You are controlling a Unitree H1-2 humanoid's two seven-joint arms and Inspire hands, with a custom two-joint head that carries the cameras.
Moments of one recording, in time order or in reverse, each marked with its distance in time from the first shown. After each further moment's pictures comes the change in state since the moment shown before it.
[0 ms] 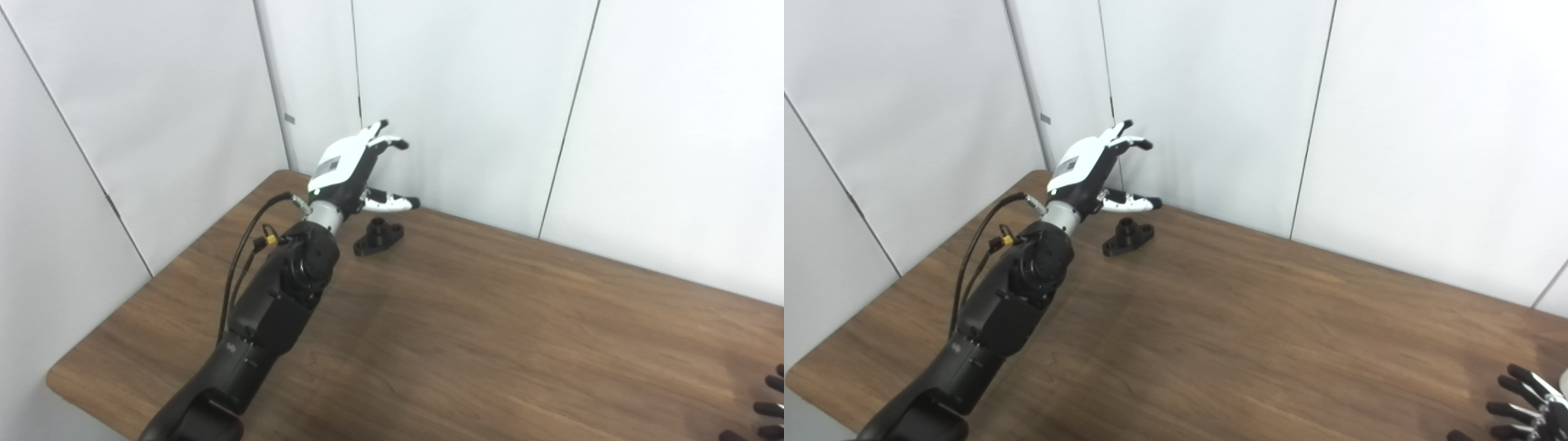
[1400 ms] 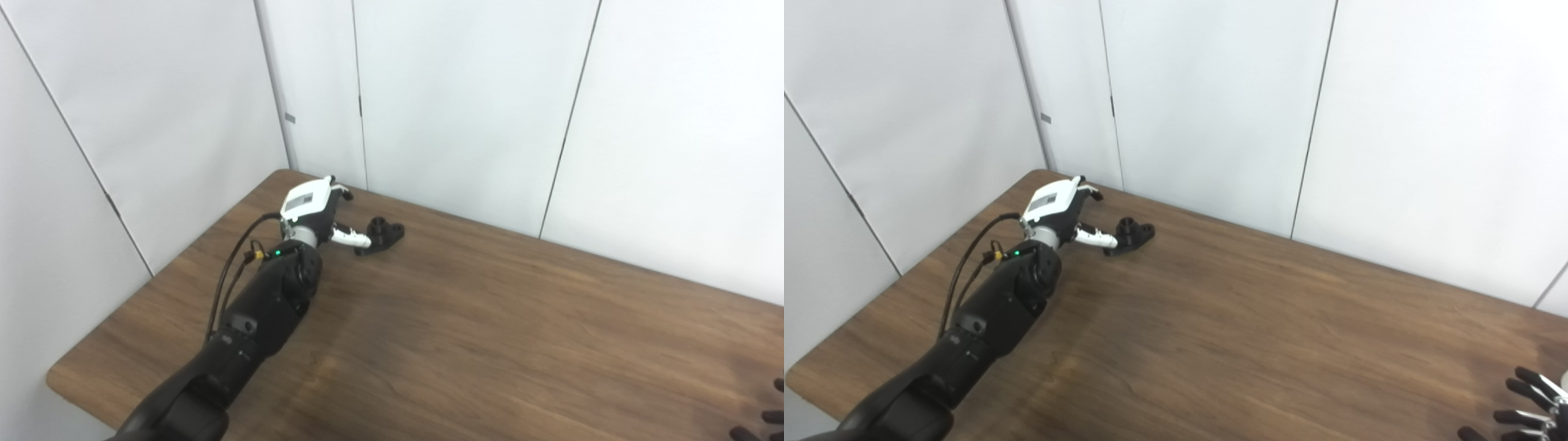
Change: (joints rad) left arm -0.009 0.064 -0.119 0.259 0.053 0.182 -0.002; right arm 0.012 0.003 -0.008 -0.018 -0.042 -0.007 -0.033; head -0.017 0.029
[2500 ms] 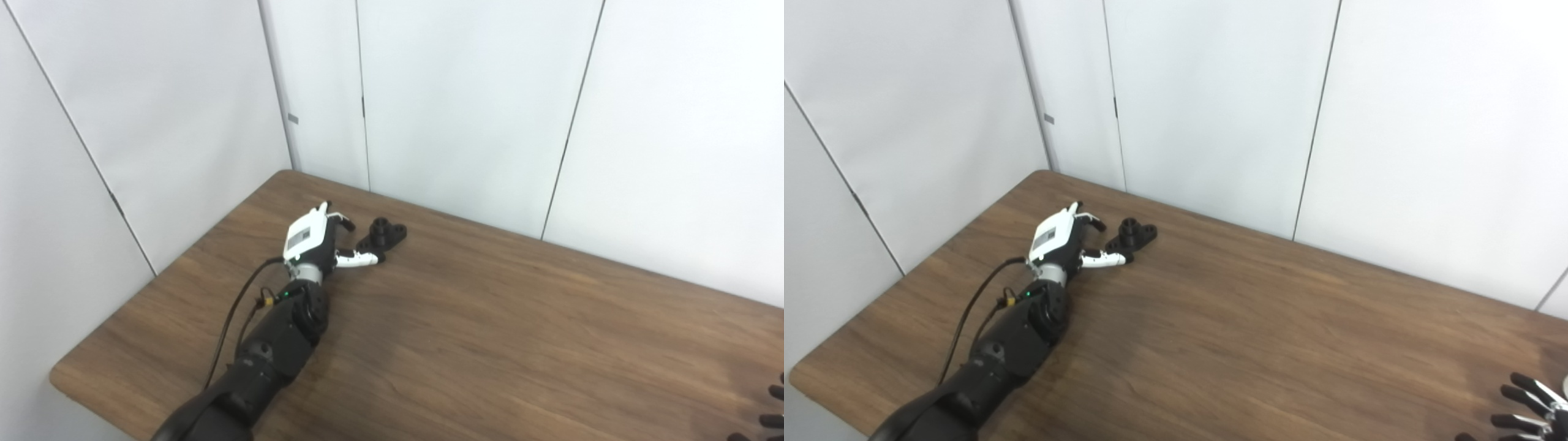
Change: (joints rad) left arm 0.009 -0.110 0.032 0.274 -0.157 -0.210 0.346; right arm 0.015 -0.002 0.004 -0.014 0.002 0.001 0.012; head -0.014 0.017
